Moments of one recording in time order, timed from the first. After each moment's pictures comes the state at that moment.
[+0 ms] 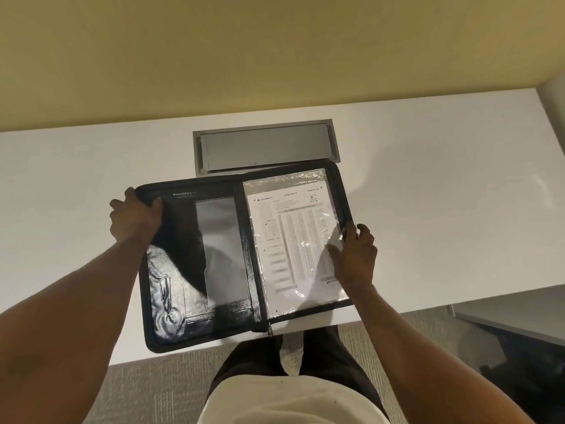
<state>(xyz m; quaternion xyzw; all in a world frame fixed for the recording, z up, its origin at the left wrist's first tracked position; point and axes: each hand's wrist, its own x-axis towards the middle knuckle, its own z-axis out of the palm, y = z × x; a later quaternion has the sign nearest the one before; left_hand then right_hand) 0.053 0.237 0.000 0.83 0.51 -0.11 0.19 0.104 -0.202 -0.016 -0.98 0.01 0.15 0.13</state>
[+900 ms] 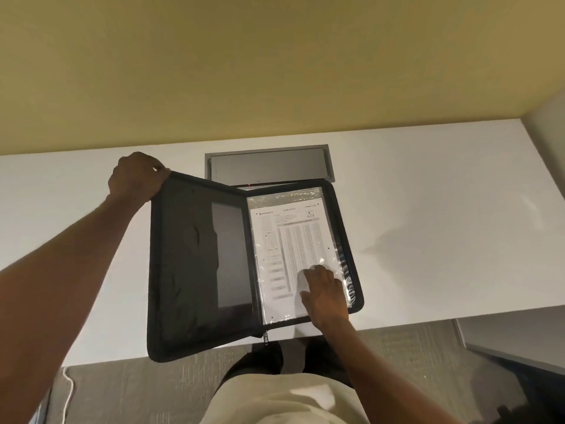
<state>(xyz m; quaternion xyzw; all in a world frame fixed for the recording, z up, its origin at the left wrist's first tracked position) 0.105 0.238 0.122 0.90 0.39 -0.05 0.19 0.034 -0.200 -0.005 -0.95 -0.22 0.23 0.04</state>
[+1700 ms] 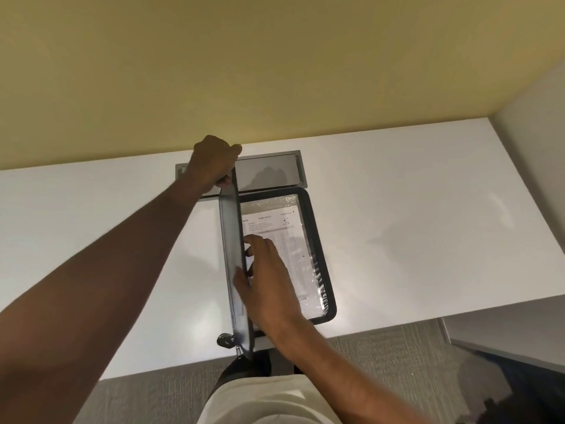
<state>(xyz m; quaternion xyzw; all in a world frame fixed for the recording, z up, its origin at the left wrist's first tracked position) 0.231 0.061 0.148 0.83 0.33 -0.06 0.44 0.054 -0.143 0.147 -0.85 -0.13 0.20 0.46</state>
